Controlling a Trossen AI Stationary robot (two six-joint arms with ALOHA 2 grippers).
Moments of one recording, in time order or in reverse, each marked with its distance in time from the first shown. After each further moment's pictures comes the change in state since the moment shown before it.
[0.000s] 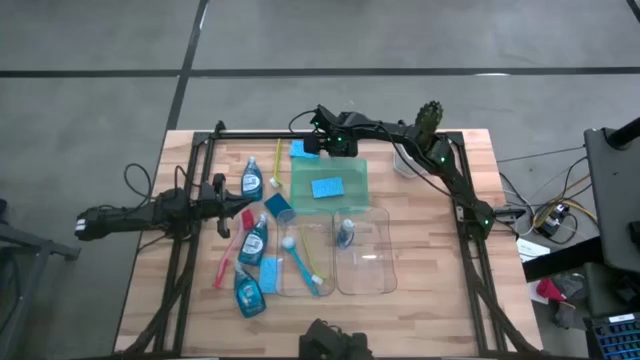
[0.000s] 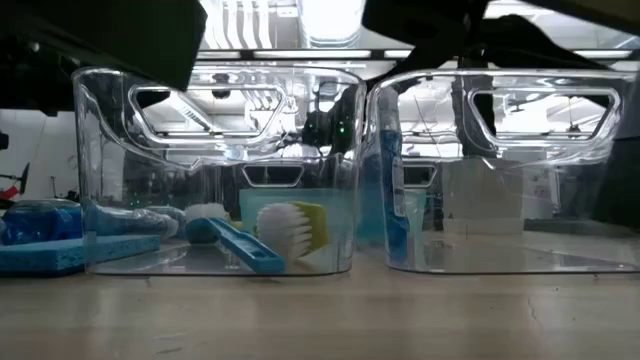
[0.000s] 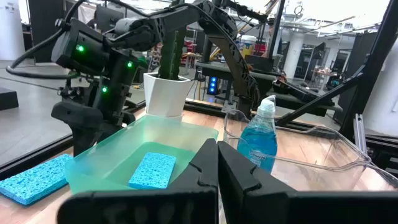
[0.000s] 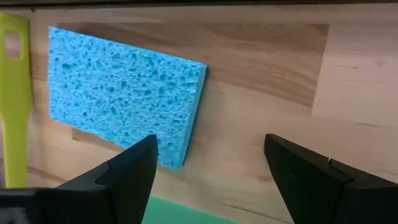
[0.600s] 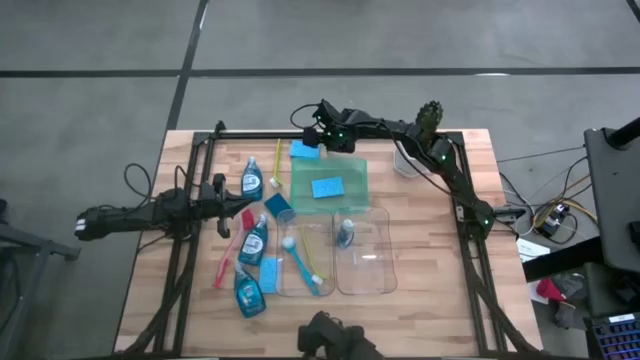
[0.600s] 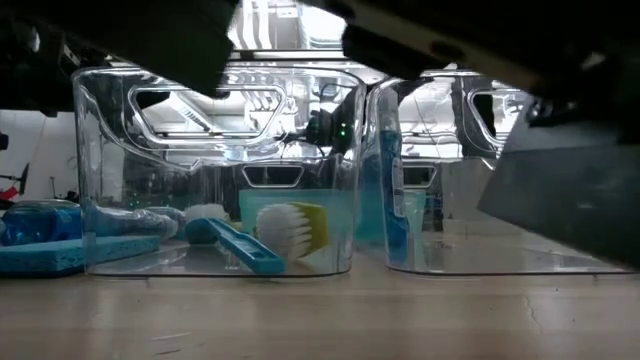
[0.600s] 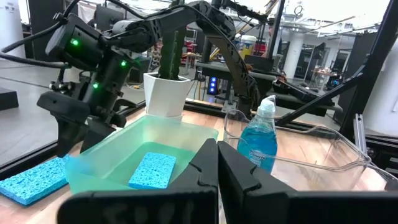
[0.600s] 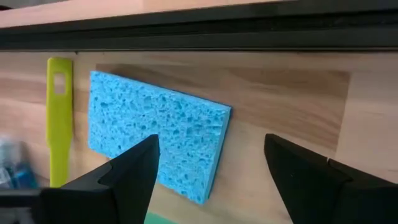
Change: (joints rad) left arm 0.000 0.000 0.000 0.000 0.000 0.000; right arm -0.032 0.001 -0.011 0.115 -0.031 0.021
